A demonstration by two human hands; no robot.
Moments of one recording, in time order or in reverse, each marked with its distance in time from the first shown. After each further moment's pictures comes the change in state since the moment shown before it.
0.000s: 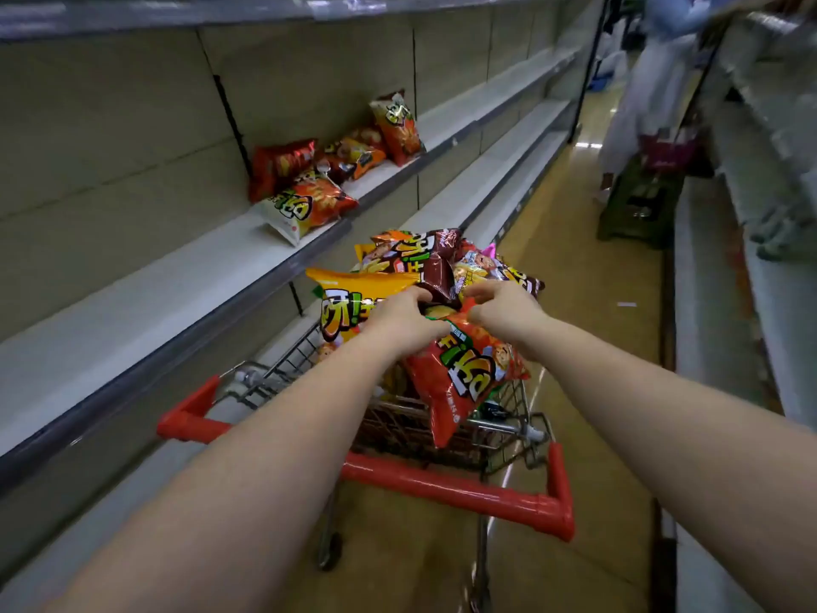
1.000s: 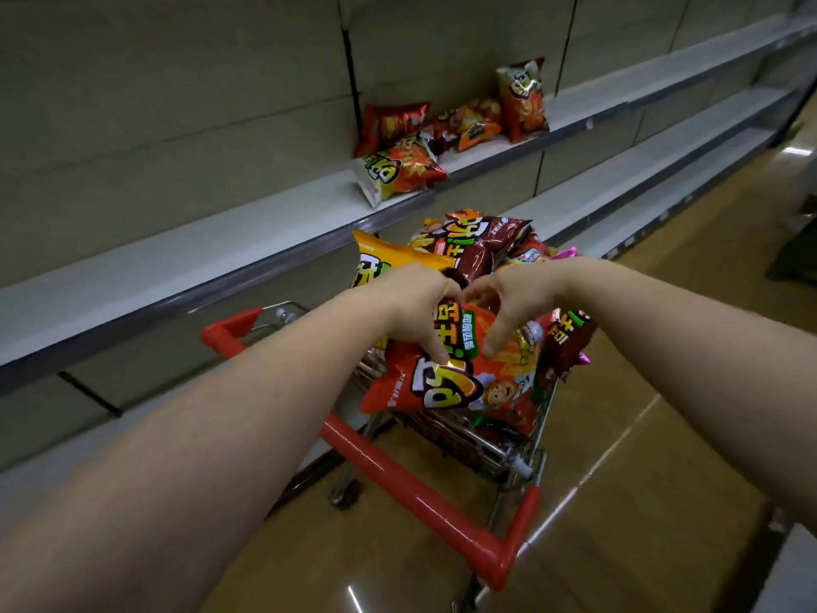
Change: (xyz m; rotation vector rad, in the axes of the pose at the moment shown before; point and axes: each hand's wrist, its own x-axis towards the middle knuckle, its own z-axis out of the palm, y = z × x) left_hand 0.000 0.035 -0.003 0.620 -0.147 0.027; right_hand 0.064 -0.018 -0.042 -0.687 -0.864 -0.391
